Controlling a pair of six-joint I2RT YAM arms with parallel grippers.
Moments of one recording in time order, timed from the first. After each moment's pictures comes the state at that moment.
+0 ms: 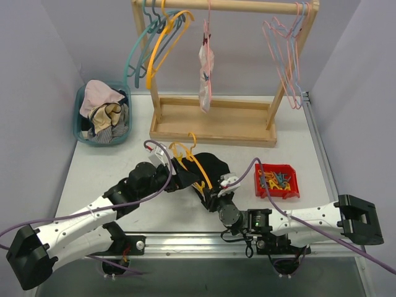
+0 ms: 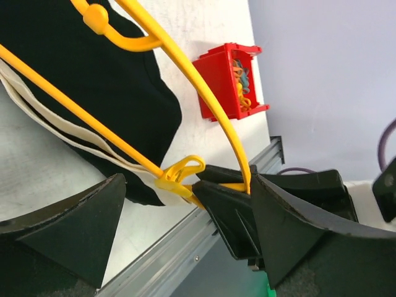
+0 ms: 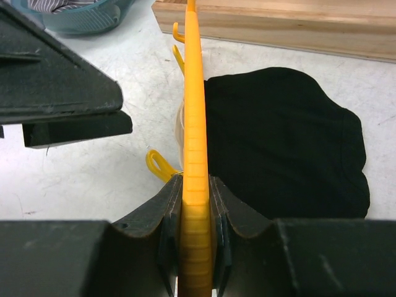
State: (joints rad) left arm -0.83 0.89 0.49 0.07 0.07 -1.02; right arm 1.45 1.09 0.38 0.37 0.95 0.53
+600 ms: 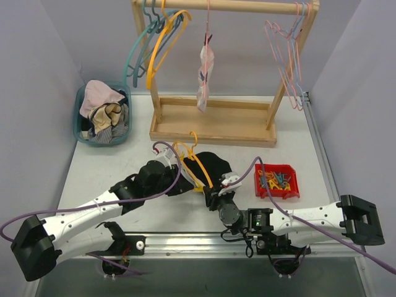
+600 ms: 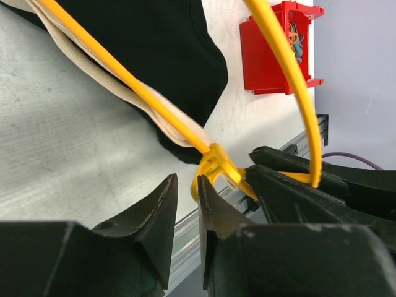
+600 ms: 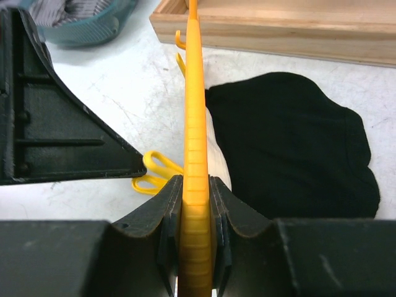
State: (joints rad) left arm -0.86 1.00 0.58 -0.13 0.06 -0.98; right arm 1.45 1.09 0.40 0.34 0.97 0.54
